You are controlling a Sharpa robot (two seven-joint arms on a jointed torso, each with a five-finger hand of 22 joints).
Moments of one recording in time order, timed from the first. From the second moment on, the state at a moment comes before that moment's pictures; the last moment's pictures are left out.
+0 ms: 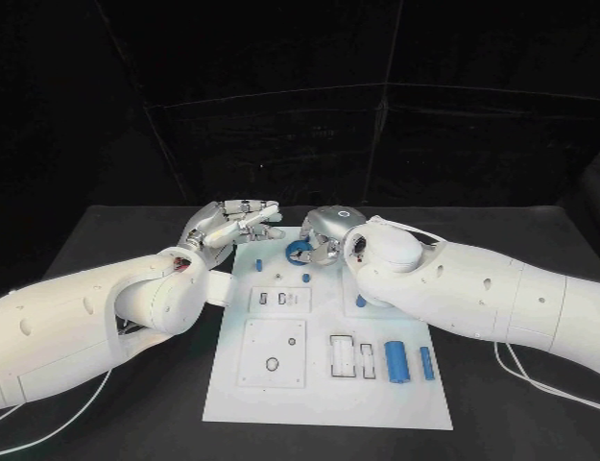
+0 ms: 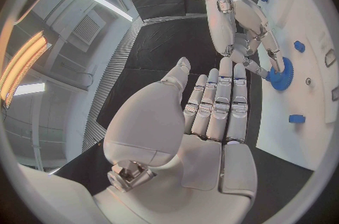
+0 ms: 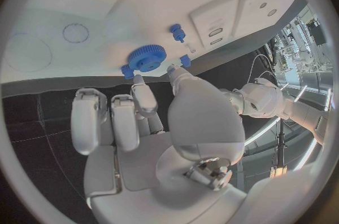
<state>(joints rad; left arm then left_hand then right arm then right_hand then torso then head) 1.20 -0.83 -0.02 1.56 0.01 -0.33 0.42 1.37 0.04 0.04 0.02 0.06 0.88 0.23 0.14 0.07 0.99 0.17 0.18 0.08 1.08 0.12 0.31 0.29 0.17 0.89 0.24 0.26 0.09 1.23 -0.46 0.00 1.29 -1.71 -0.25 -0.37 1.15 -0.09 0.15 0.29 0.25 0.90 0.16 0.07 0.07 1.33 0.08 1.21 1.21 1.46 -0.01 1.48 1.31 0.07 1.44 0.11 1.47 1.31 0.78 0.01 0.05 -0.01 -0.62</state>
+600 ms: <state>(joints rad) 1.20 -0.84 -0.02 1.56 0.01 -0.33 0.41 1.37 0.04 0.04 0.02 0.06 0.88 0.23 0.14 0.07 0.99 0.17 0.17 0.08 1.08 0.12 0.31 0.29 0.17 0.89 0.24 0.25 0.09 1.23 -0.58 0.00 1.39 -1.65 -0.37 -0.33 1.23 -0.05 0.04 0.26 0.33 0.91 0.16 0.07 0.07 1.34 0.08 1.22 1.23 1.46 -0.01 1.48 1.31 0.05 1.44 0.11 1.48 1.31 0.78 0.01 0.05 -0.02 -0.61</state>
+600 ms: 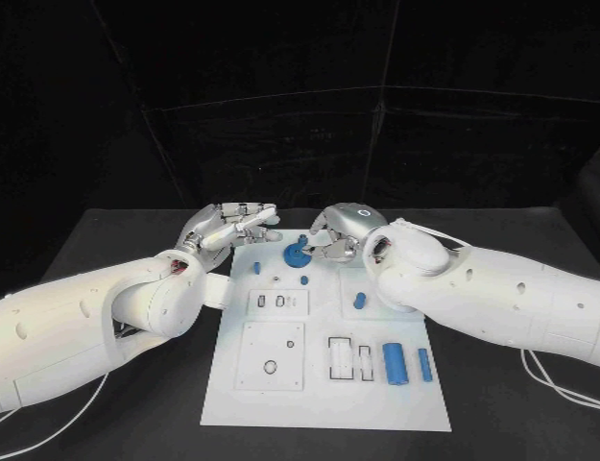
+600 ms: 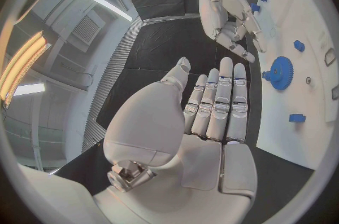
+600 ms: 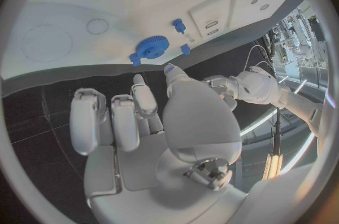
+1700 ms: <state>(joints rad) 1.20 -0.82 -0.05 1.53 0.01 -0.32 0.41 1.37 0.04 0.04 0.02 0.06 0.88 0.23 0.14 0.07 0.99 0.17 0.17 0.08 1.08 0.12 0.31 0.29 0.17 0.89 0.24 0.25 0.09 1.21 -0.90 0.00 1.38 -1.25 -0.37 -0.03 1.46 -0.07 -0.03 0.16 0.29 0.92 0.16 0.07 0.07 1.34 0.07 1.20 1.21 1.46 -0.01 1.48 1.31 0.05 1.44 0.10 1.47 1.31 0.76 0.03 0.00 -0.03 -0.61</state>
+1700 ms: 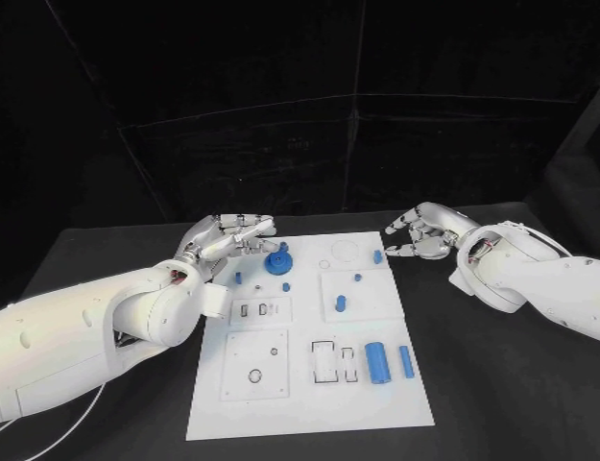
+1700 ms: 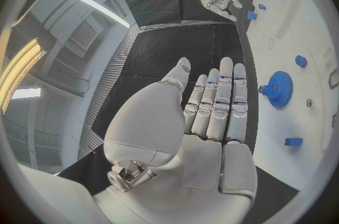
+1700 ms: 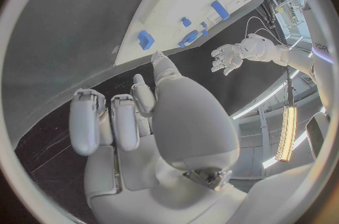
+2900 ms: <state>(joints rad) 1.20 -0.81 -0.05 1.52 0.01 -0.32 0.41 1.37 0.04 0.04 0.02 0.06 0.88 0.23 0.14 0.07 0.99 0.17 0.17 0.08 1.08 0.12 0.31 0.29 0.17 0.89 0.24 0.25 0.09 1.17 -0.82 0.00 1.30 -1.25 -0.36 -0.03 1.51 -0.02 -0.01 0.14 0.22 0.96 0.15 0.09 0.07 1.34 0.06 1.21 1.23 1.46 -0.01 1.48 1.31 0.05 1.44 0.10 1.47 1.31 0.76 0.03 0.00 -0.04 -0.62</state>
